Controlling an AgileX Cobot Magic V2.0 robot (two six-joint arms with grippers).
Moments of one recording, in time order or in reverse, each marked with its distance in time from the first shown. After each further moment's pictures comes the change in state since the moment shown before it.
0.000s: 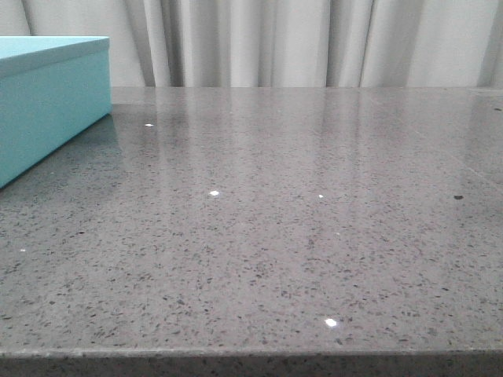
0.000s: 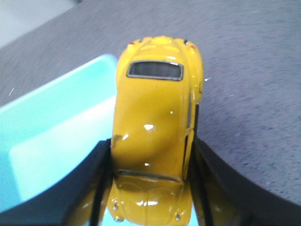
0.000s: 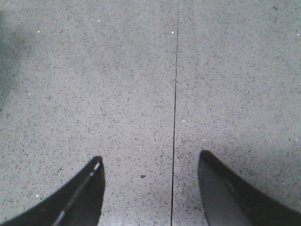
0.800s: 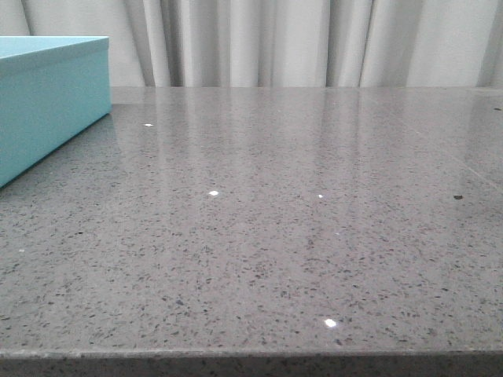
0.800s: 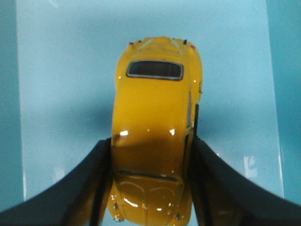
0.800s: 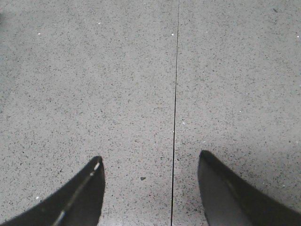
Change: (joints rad) left arm 0.254 -0.002 0.442 -0.020 -0.165 -0.134; right arm 0.000 0.000 0.000 0.000 -0.004 0.000
